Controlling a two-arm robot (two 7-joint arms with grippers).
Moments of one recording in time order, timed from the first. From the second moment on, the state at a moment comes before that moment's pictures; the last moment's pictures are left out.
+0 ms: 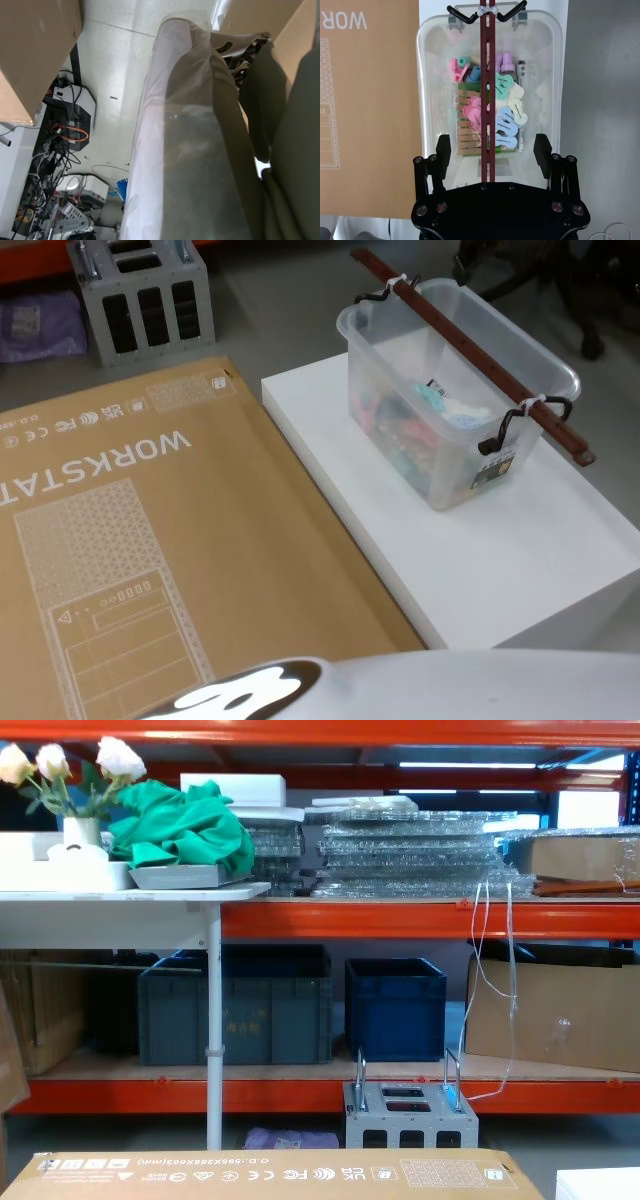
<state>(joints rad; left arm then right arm) -1.47 0.97 1.56 -0.90 0.05 0.15 -1.47 1.12 1.10 -0.86 -1.43 -0.20 0.16 1.39</state>
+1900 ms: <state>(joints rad) -1.47 0.97 1.56 -0.90 0.05 0.15 -1.47 1.16 0.88 -1.01 -1.11 -0.27 0.05 1.45</state>
